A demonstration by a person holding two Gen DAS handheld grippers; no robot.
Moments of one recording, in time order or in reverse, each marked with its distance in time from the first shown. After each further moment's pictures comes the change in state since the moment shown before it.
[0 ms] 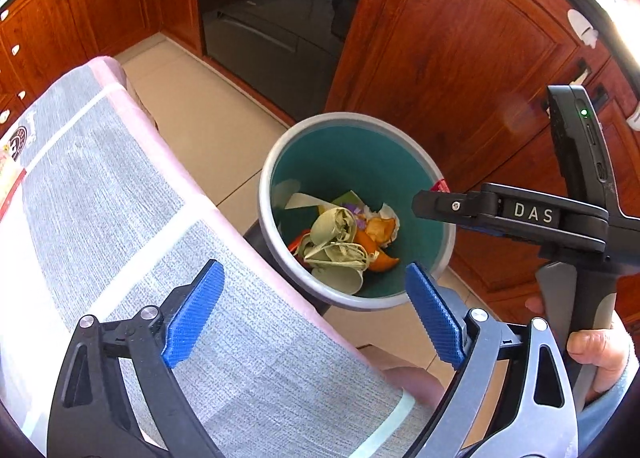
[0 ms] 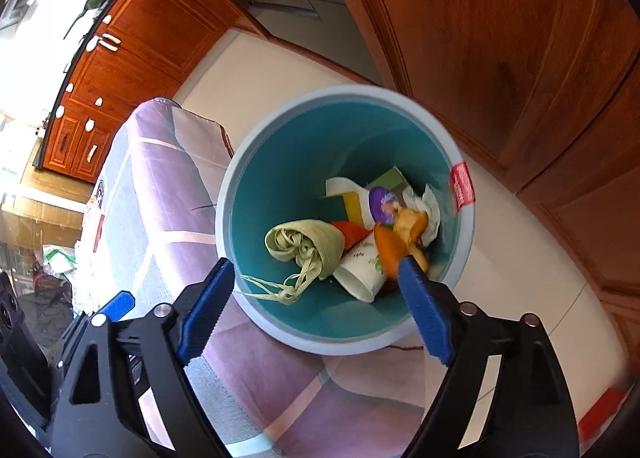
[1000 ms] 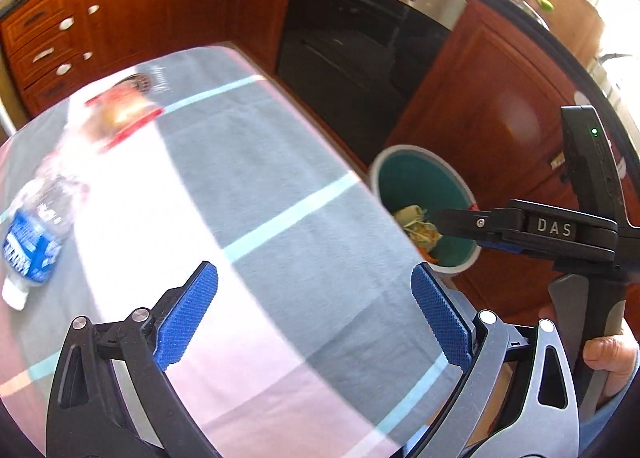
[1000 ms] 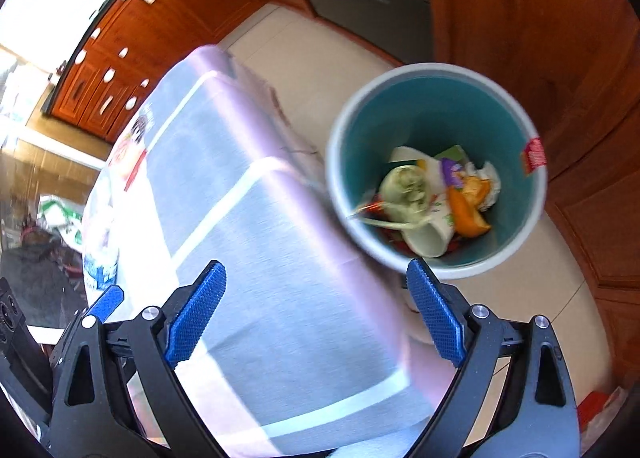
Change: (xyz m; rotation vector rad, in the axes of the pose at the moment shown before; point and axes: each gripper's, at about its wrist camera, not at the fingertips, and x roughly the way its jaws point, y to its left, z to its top) left arm -0.105 0.113 -0.084 -0.203 -0.154 0.054; right arm -0.013 0.129 -0.067 -0.169 0.033 -0.036
